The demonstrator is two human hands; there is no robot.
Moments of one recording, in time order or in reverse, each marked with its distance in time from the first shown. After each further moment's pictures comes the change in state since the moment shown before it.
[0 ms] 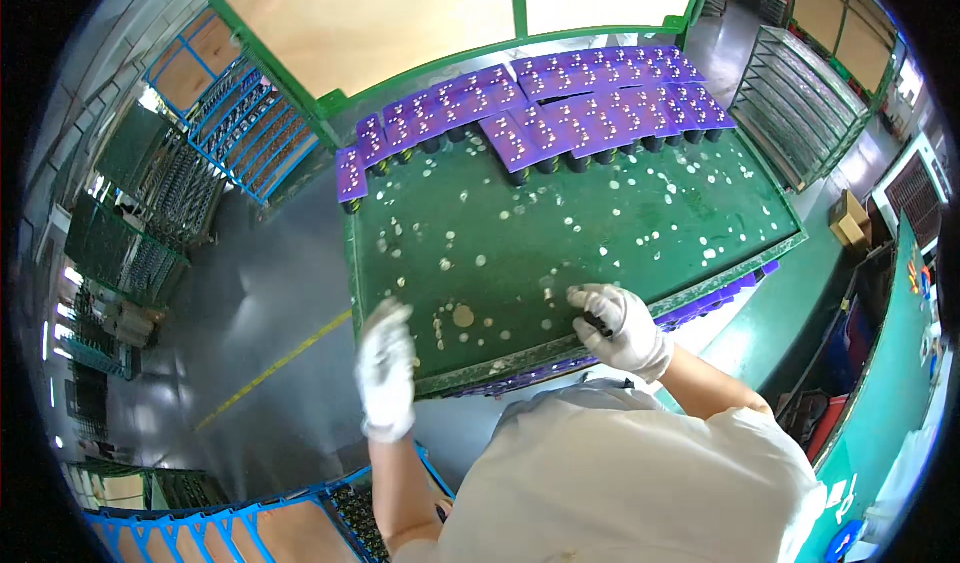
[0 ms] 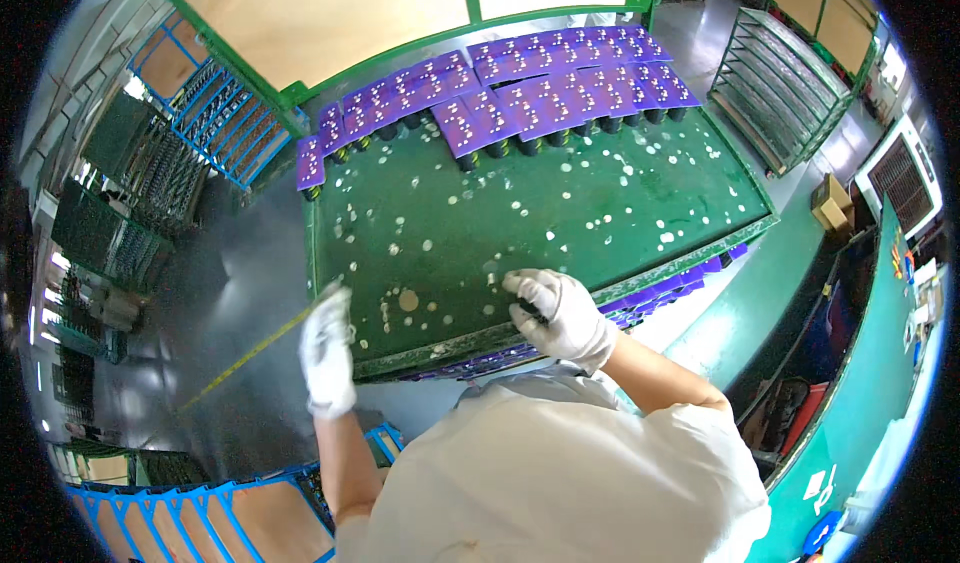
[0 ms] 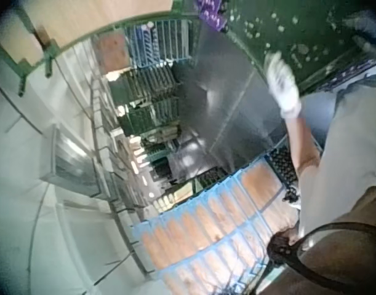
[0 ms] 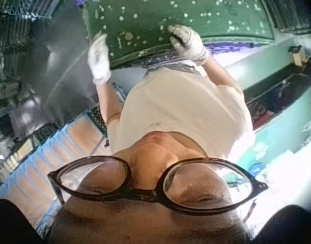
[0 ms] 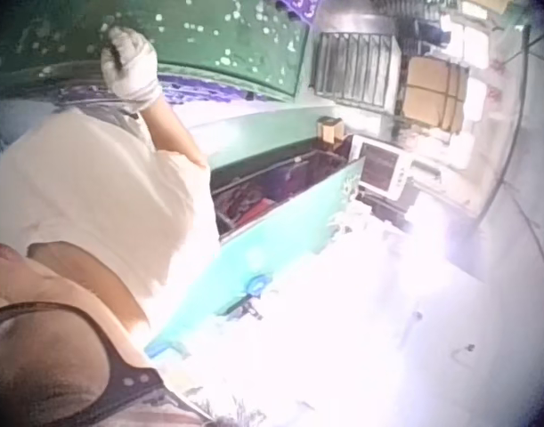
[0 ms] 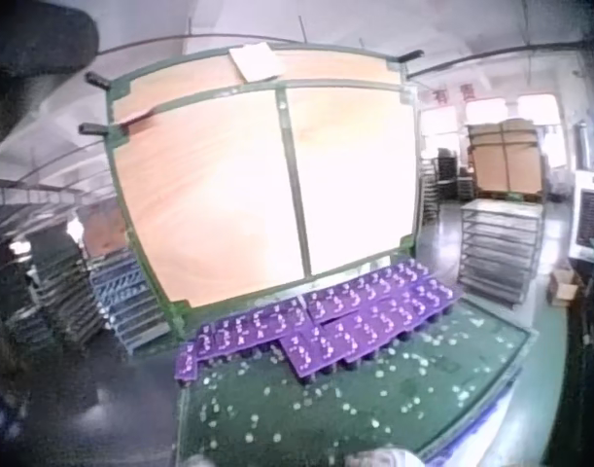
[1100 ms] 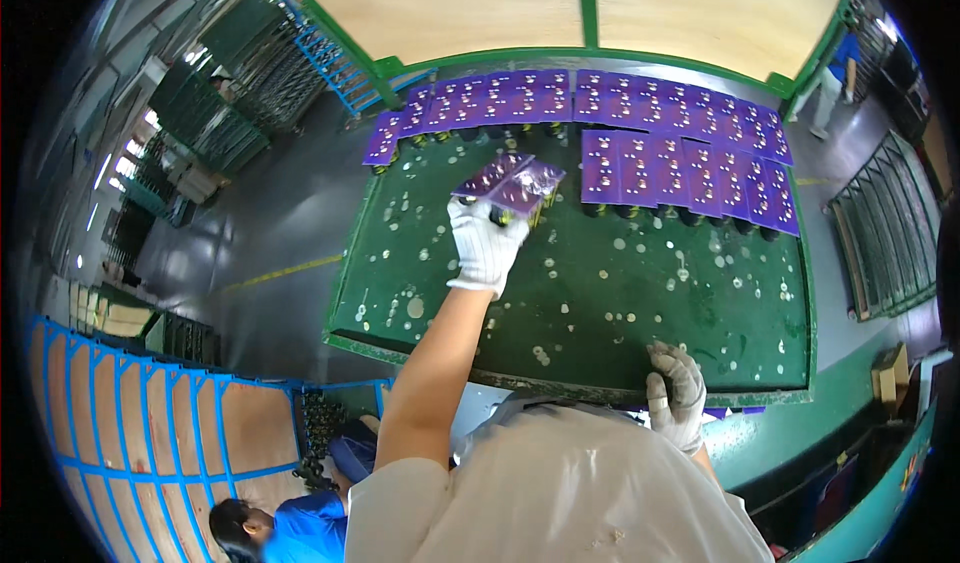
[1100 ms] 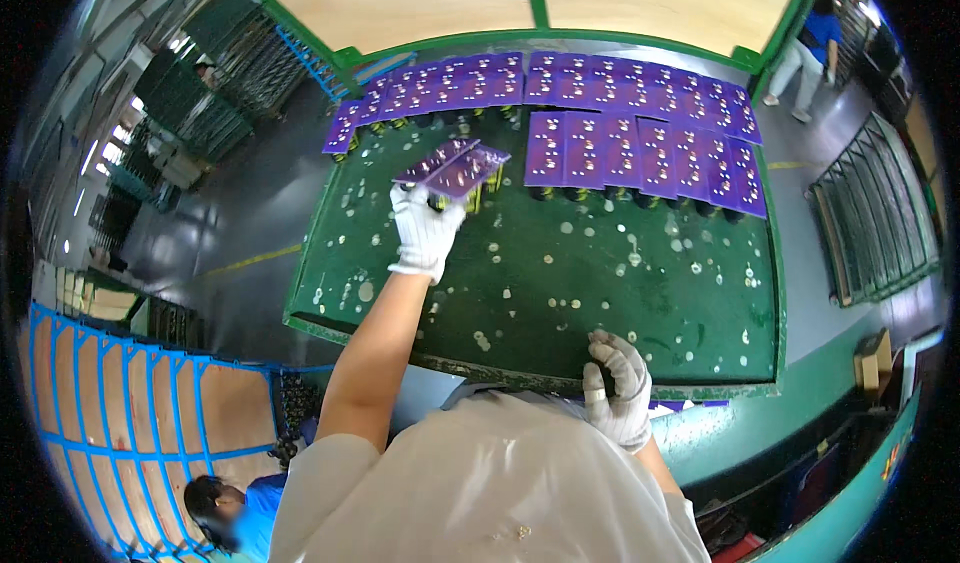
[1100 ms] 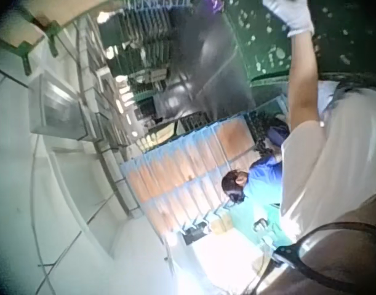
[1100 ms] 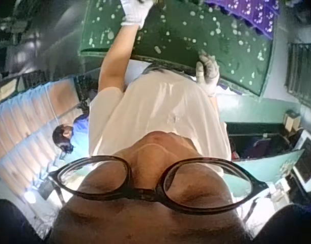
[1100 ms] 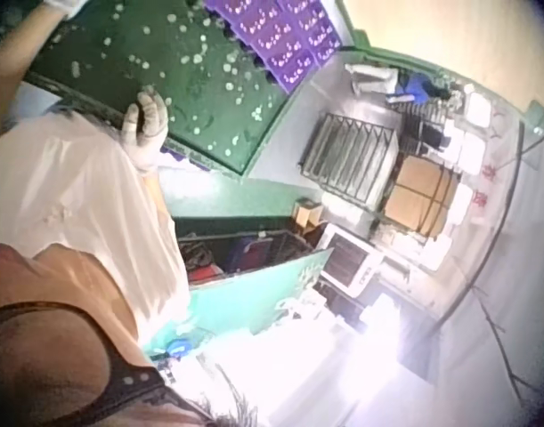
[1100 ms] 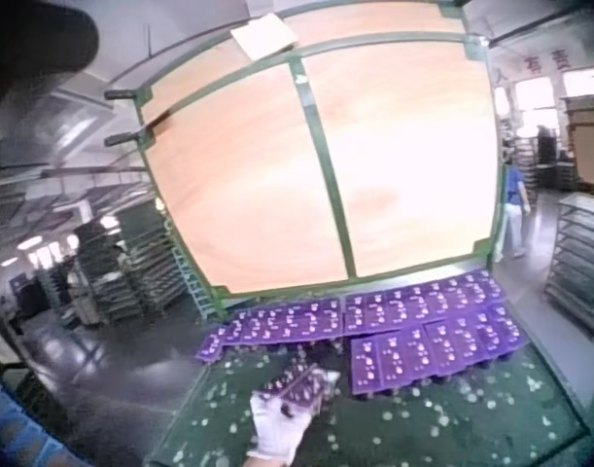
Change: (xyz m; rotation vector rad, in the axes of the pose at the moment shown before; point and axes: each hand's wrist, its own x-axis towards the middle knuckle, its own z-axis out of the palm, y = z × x) left_hand 0.140 -0.029 0.234 0.647 0.333 0.166; right_hand -0.055 0.103 -0.138 0.158 0.019 0.319
